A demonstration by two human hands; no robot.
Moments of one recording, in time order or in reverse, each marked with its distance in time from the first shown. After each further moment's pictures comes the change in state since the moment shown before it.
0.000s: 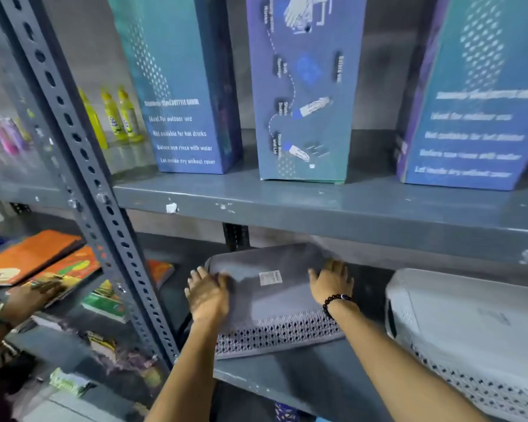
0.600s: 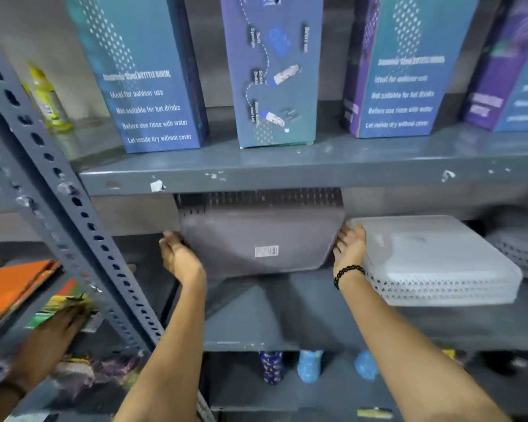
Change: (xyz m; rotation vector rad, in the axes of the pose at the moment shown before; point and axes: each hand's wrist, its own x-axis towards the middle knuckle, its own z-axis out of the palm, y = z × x) left_hand 0.006 0.031 -0.035 -1.191 0.124 -0.235; right_hand -0.066 0.038 -0.051 1.698 0.395 0.355
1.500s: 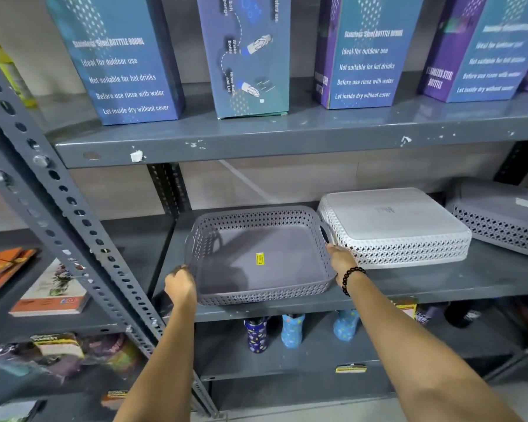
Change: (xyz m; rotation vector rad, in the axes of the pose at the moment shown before) left_hand -0.034 -0.057 -0.060 0.443 -0.165 -0.276; right_hand -0.020 0.021 -0.086 -0.743 0.006 0.167
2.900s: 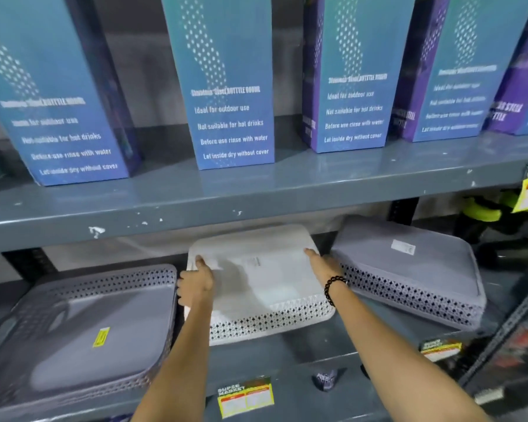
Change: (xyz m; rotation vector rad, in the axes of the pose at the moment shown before) left_hand -0.174 -0.001 0.353 0.435 -0.036 0.244; right_hand 0.132 -0.079 -0.288 -0.318 0.129 -0.035
